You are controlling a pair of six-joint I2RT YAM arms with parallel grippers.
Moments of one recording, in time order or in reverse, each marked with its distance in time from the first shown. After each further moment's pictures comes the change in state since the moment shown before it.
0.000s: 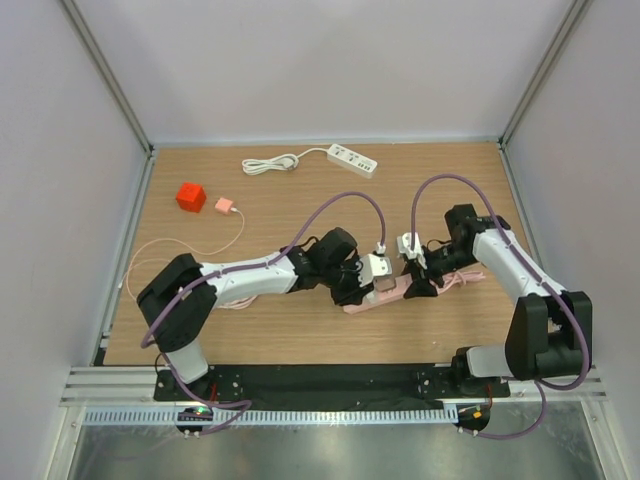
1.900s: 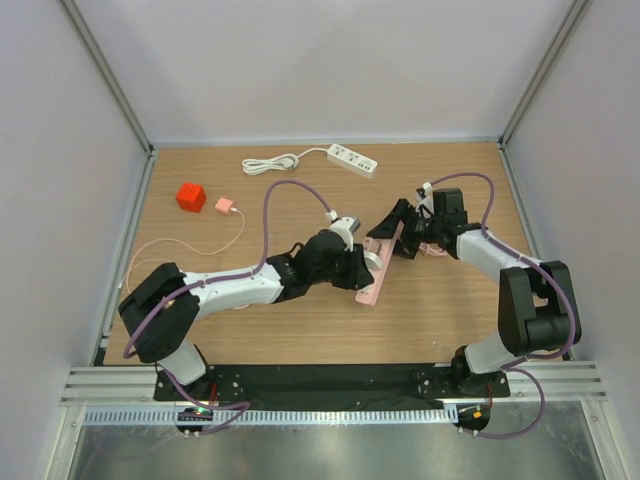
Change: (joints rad) left arm 0.000 -0.112 -0.138 0.311 -0.341 -1.016; right arm 0.046 0.135 -0.103 1.001 0.181 2.288
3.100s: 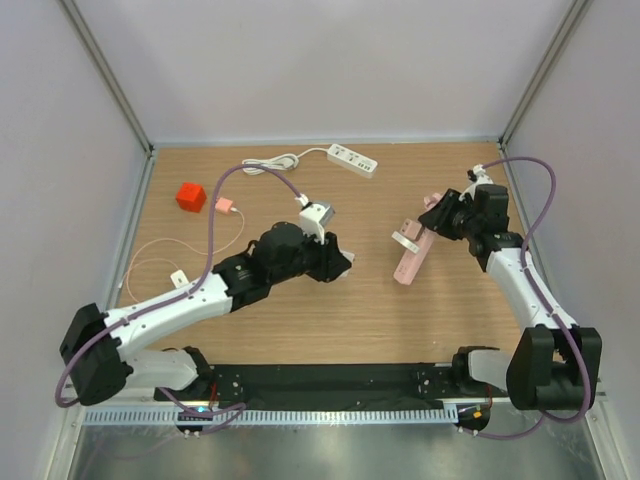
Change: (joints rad) left arm 0.033 -0.354 -0.042 -0.151 -0.029 0.220; right arm -0.130 -0.310 -0.008 -0.082 0.391 -0.314
